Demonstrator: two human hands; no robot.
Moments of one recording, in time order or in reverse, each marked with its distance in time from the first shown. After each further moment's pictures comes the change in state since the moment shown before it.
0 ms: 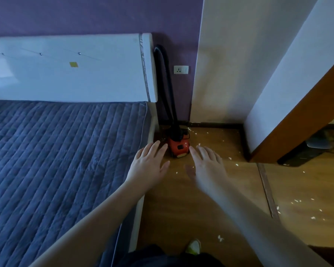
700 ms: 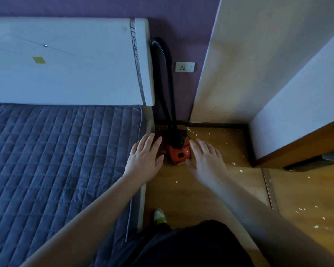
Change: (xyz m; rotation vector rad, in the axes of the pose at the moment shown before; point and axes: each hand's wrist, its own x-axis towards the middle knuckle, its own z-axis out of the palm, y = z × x) left_hand 0.253 -0.124 0.046 -0.052 -0.056 0.023; right_hand 0.270 0.003 0.033 -0.018 -0.102 0.002
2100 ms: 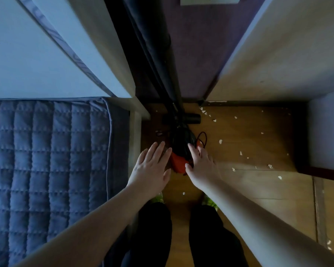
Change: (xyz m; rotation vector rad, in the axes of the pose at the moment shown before) left_hand 0.346 -0.087 0.296 0.078 -0.462 0.095; right_hand 0.389 0.130 0.327 0.281 -0.503 0.245
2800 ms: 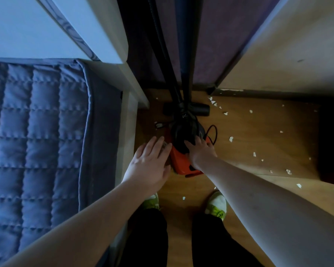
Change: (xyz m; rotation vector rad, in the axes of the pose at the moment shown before) left_hand 0.053 -0.026 0.100 -0.074 -0.053 -0.010; right_hand 0.154 0.038 0.105 -0.406 -0.206 -0.028
